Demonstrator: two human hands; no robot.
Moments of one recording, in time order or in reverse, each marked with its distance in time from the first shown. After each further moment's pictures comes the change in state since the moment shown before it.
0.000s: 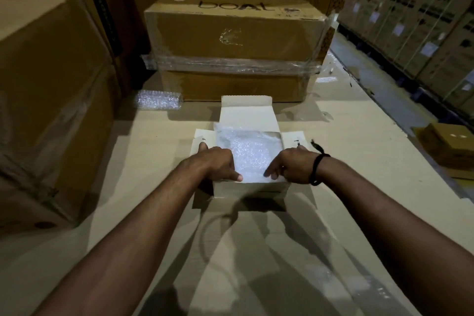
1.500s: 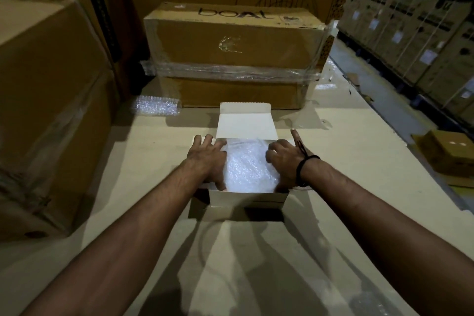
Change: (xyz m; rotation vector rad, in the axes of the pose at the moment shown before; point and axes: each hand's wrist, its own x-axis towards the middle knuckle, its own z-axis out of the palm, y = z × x) left_hand 0.021 -0.009 -0.004 0.480 0.114 -0.077; right_hand 0.040 0.020 0.008 -0.455 0.171 0.060
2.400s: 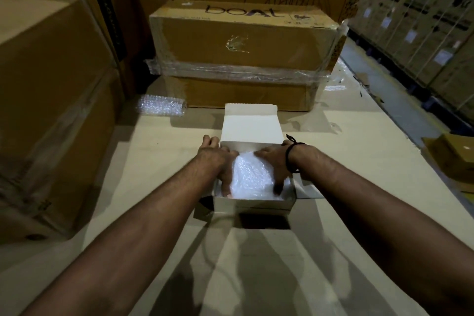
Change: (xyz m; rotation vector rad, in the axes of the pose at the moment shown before) left_hand 0.022 0.001 -0.018 -0.105 -0.244 -0.032; right_hand 0.047 0.000 -0.030 0.229 -0.328 -0.146
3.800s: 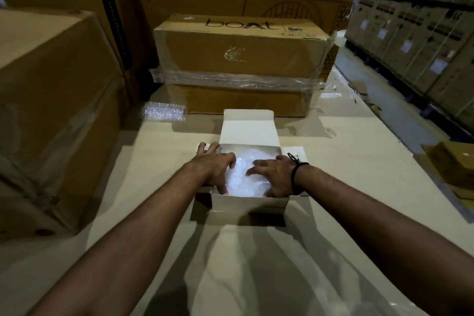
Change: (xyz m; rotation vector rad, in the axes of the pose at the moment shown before) left_hand -0.026 -0.002 0.018 -0.238 0.135 0.032; right_hand -0.014 0.000 0.047 -0.111 0.232 -0.105
